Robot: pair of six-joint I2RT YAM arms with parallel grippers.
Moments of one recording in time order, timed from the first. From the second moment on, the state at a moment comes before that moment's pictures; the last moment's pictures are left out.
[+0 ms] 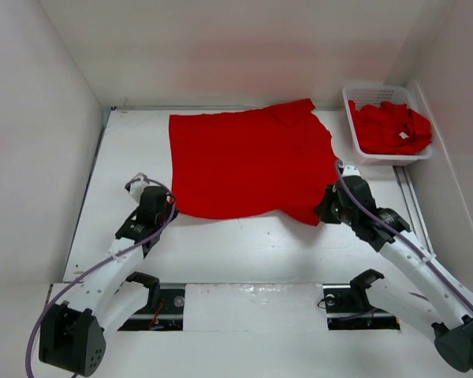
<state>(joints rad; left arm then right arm) -0.29 0.89 0.50 -0.31 -0.31 -0.83 0.49 0.86 0.78 -0.62 0.14 0.50</state>
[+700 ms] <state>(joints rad) -0.29 0.94 0.51 -0.38 -0.38 -0.98 0.46 1.06 0.84 -0.70 0.23 0.64</state>
